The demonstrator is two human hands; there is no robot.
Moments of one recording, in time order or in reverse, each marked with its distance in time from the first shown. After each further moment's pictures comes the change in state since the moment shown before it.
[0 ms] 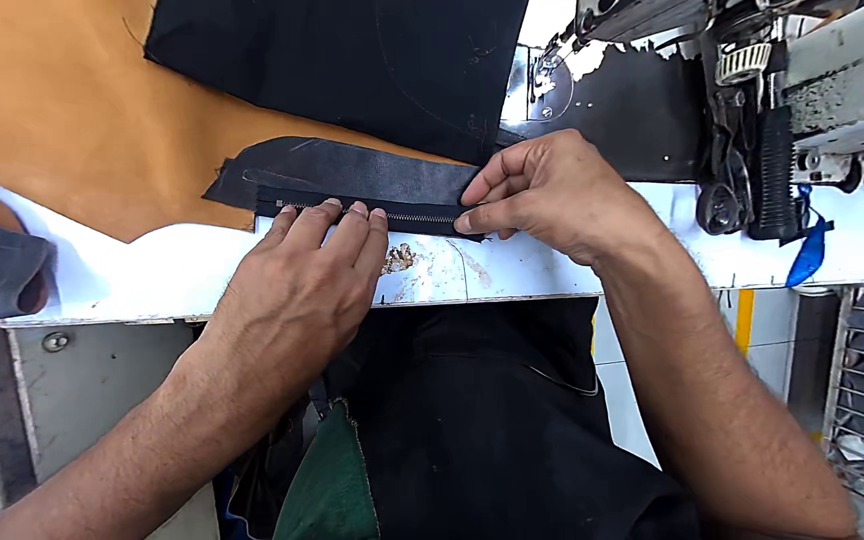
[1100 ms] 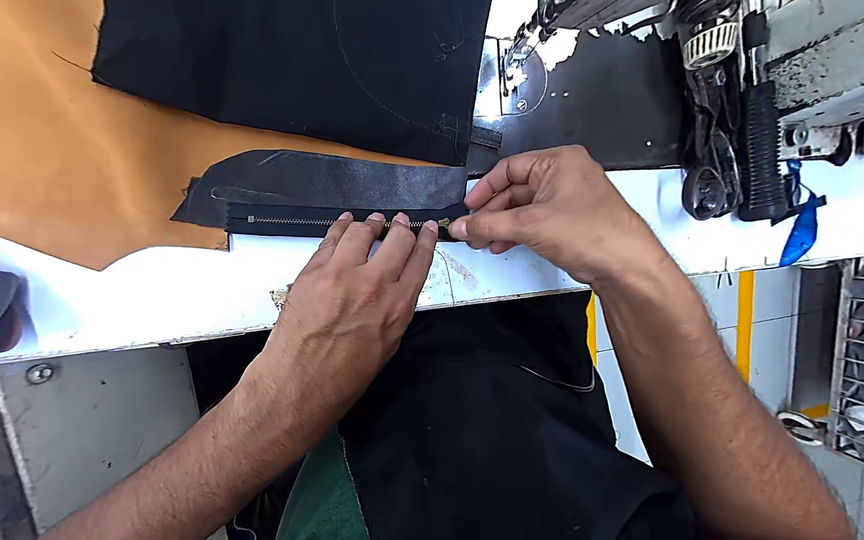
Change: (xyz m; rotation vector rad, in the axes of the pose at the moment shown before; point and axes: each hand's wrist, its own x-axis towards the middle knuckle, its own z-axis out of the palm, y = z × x) left_hand 0.029 0.034 0.011 -0.097 0.082 0.040; right_hand -0.019 0.018 -0.003 0.158 0.083 0.032
